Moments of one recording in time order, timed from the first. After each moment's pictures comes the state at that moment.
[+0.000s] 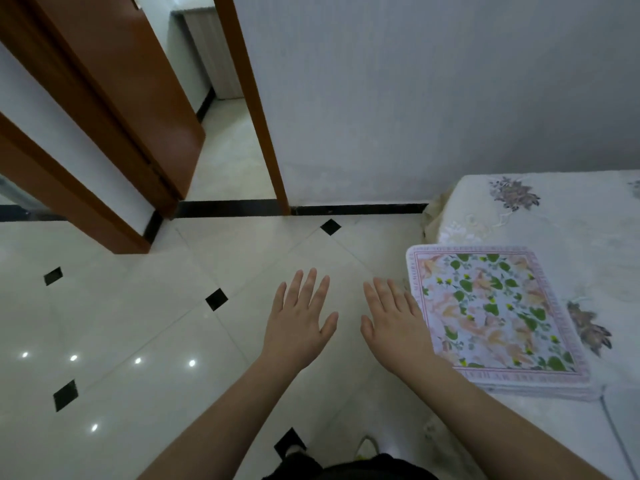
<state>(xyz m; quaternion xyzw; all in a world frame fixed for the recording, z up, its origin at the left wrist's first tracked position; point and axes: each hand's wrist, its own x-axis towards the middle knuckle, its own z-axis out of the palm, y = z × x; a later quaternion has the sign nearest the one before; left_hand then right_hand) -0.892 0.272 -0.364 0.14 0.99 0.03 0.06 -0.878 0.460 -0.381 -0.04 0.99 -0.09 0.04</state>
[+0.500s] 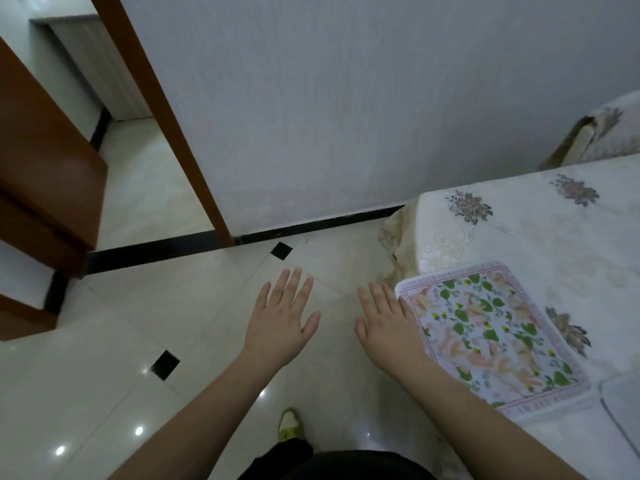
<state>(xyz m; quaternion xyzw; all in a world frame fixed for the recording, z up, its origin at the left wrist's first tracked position) -1.070 0.243 -0.386 0.27 0.96 0.01 0.04 -0.994 0.438 -0.386 0.12 0.99 -0.08 0.07</state>
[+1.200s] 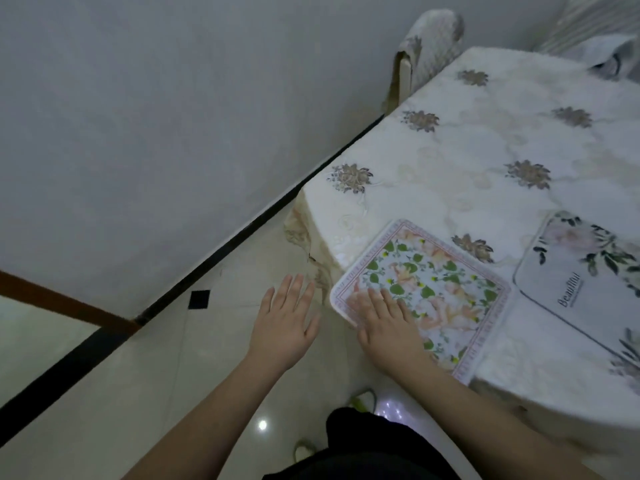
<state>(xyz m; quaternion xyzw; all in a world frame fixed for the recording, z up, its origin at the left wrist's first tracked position) -1.156 0.379 -0.420 0.56 0.82 0.04 0.05 -0.979 0.500 -0.420 0.38 0.91 -0.12 0.11</state>
